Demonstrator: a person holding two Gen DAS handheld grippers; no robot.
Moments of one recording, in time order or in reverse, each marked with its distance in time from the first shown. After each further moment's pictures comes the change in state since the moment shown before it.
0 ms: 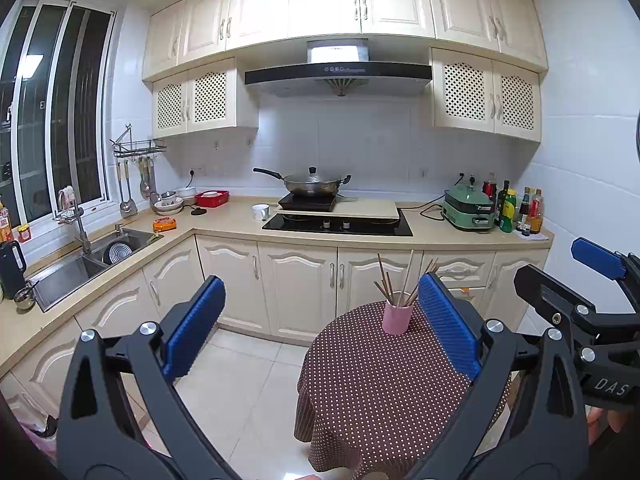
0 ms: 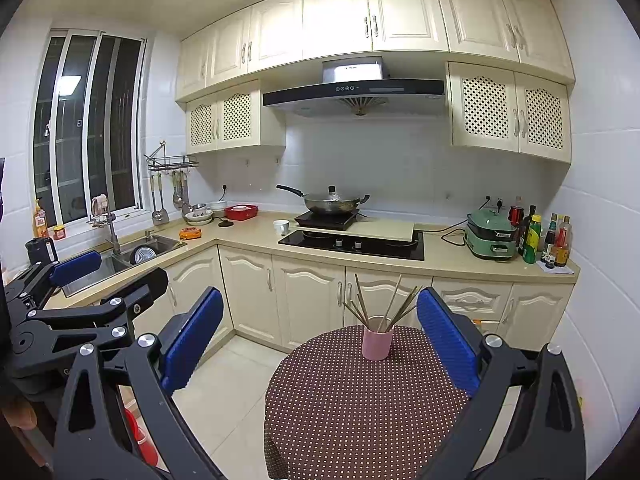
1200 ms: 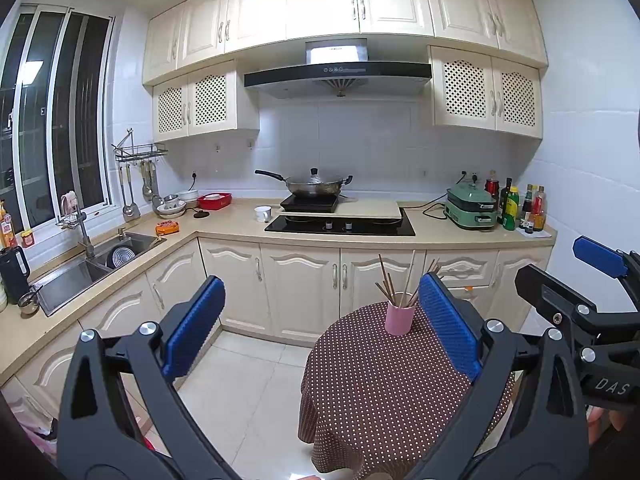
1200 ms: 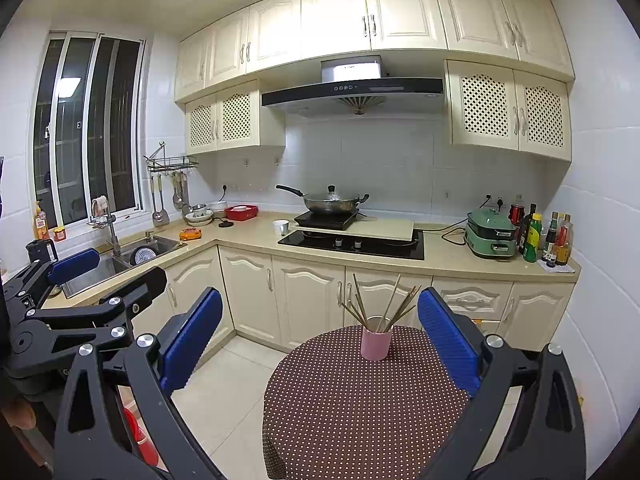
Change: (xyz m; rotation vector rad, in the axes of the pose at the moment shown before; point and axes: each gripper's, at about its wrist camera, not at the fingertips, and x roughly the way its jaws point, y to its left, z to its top) left arm 0.000 0.000 0.002 0.012 -0.004 0.006; right arm -0.001 -0.003 0.001 0.008 0.002 0.003
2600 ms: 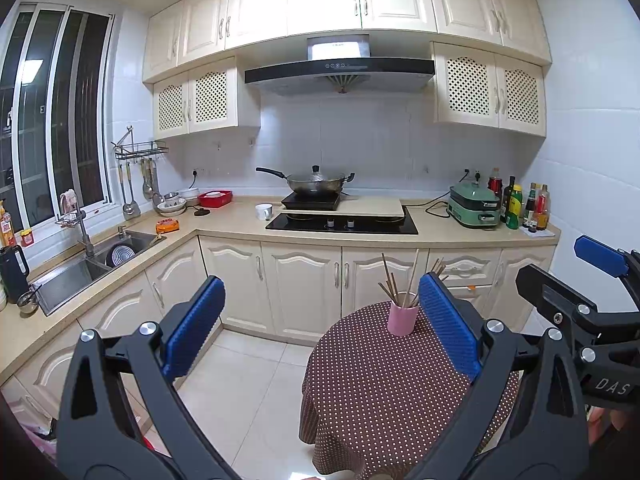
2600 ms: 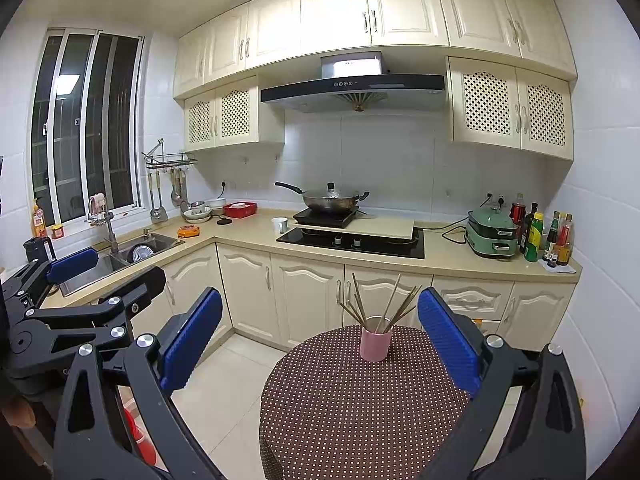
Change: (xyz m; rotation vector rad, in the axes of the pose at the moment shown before) left arm 0.012 0.015 -0.002 0.005 0.008 -0.003; right arm 0.011 -0.002 0.000 -0.001 0.009 -0.001
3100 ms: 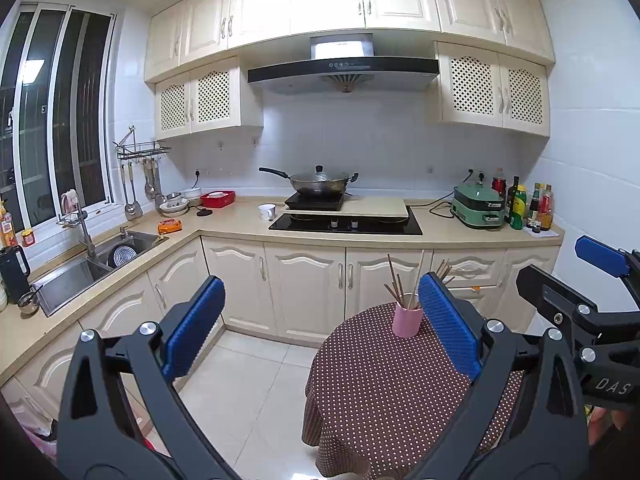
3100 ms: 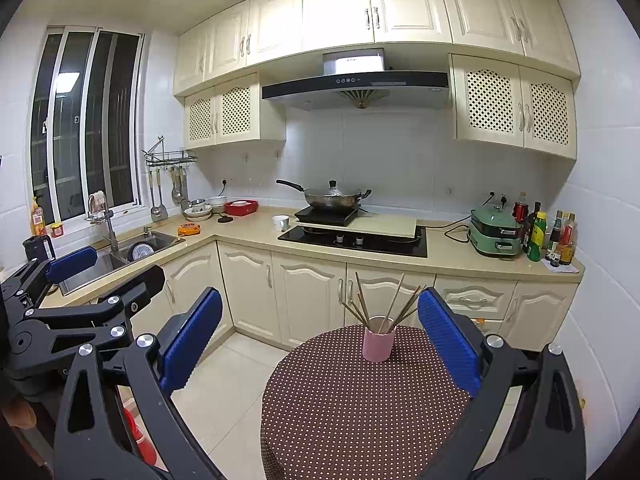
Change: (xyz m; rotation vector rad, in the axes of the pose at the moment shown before) left arm 0.014 0.015 0.000 0.001 0.001 0.004; right arm 0.017 -0.001 0.001 -0.002 0.009 0.005
